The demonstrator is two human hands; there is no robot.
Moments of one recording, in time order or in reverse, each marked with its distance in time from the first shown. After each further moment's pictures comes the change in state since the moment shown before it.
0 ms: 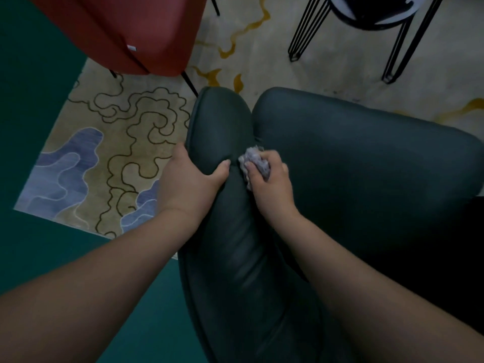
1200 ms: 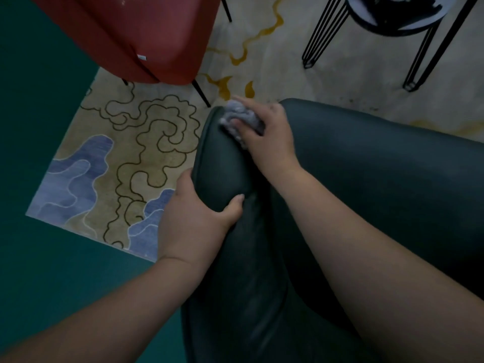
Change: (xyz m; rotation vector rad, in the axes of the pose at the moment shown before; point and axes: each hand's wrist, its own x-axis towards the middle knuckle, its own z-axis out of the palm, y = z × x) left_hand 0.002 -0.002 -0.001 -0.057 -0.016 -0.013; right_hand 0.115 -0.051 0.025 -0.016 -0.050 -0.366
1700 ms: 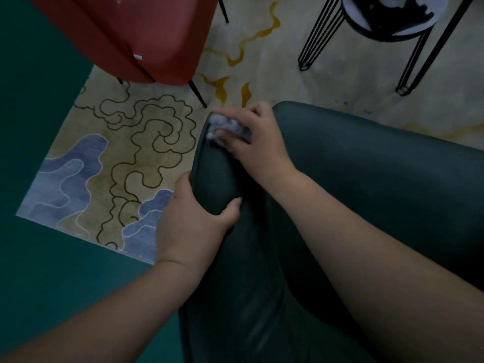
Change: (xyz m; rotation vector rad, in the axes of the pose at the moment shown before) left_hand -0.002 0.003 -0.003 -0.013 -0.030 -0.021; right_hand -0.008 -0.017 0.000 -0.111 -0.104 -0.106
